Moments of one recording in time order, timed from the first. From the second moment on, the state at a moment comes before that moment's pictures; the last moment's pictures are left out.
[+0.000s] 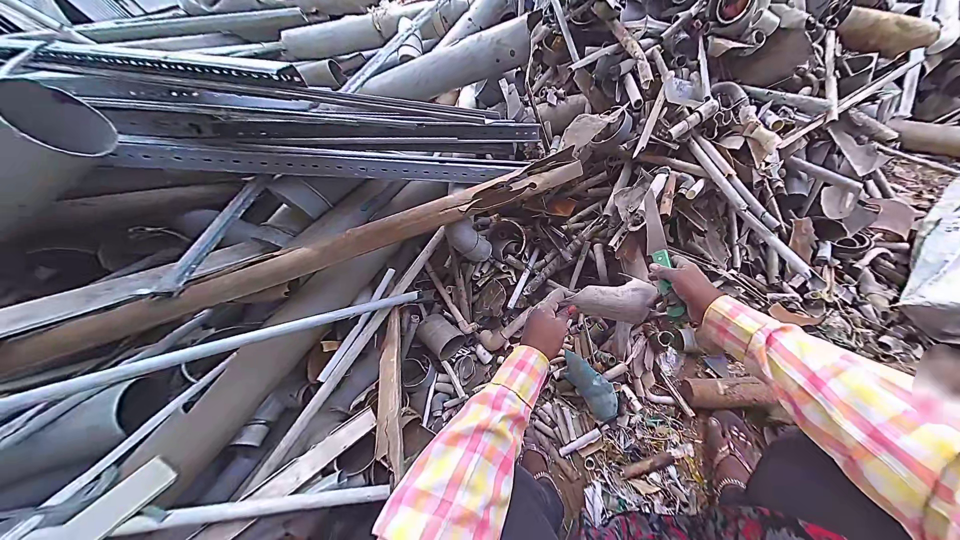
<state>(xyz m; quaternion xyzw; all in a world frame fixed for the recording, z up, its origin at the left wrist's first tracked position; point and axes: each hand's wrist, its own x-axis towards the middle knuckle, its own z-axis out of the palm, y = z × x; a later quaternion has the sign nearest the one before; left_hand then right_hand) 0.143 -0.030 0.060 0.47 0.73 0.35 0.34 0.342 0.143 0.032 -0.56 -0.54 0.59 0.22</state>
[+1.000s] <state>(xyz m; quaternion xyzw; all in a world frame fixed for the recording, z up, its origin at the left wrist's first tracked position) 0.115 -0.026 0.040 0.30 0.82 0.45 0.17 0.315 0.053 0.078 -0.40 -0.82 0.39 -0.15</state>
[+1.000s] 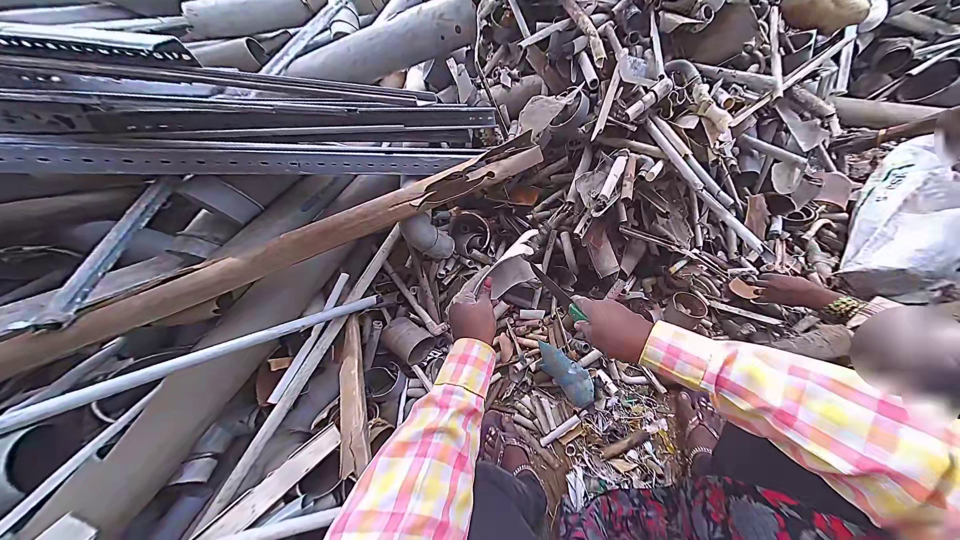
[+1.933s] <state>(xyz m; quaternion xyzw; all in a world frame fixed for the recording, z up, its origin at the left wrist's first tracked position) 0.093 -0.017 0.073 0.36 0.87 0.22 0.24 0.340 0.076 -0.058 -0.42 -0.76 0.37 -0.33</state>
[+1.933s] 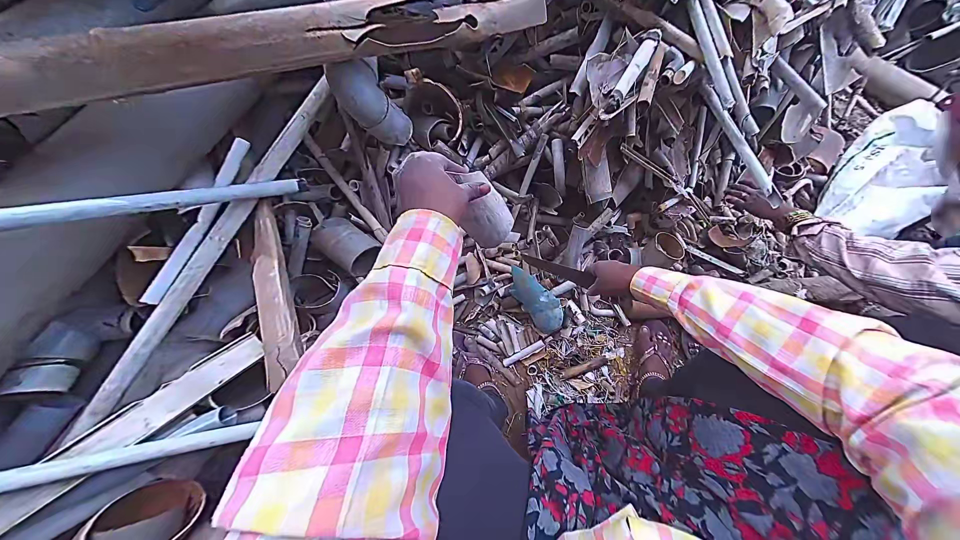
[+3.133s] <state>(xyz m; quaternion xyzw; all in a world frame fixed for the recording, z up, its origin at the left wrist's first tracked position) 0.037 0.009 0.030 0.41 0.89 0.12 0.15 0.269 0.059 -0.052 -0.44 -0.61 0.48 0.44</state>
